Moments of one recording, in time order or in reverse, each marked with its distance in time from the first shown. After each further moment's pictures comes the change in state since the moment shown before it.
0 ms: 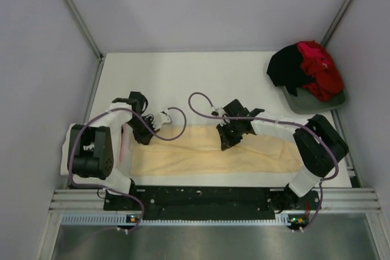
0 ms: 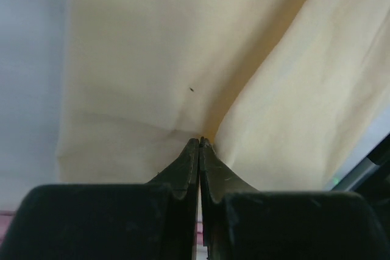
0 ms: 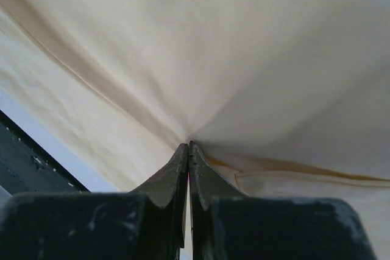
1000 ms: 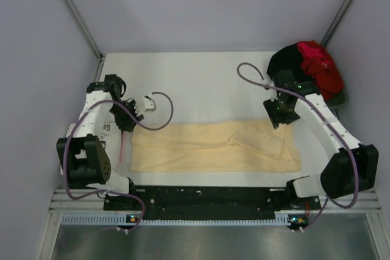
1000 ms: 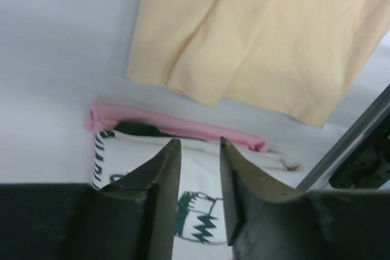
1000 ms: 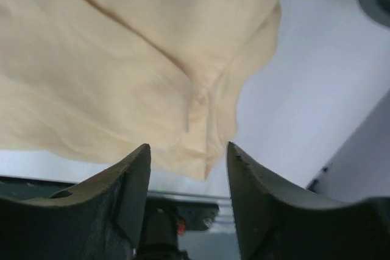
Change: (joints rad) left arm 0.201 -0.093 0.258 -0.344 -0.052 0.276; right arm -0.441 -0.243 0.239 -0.750 0.538 -0.290
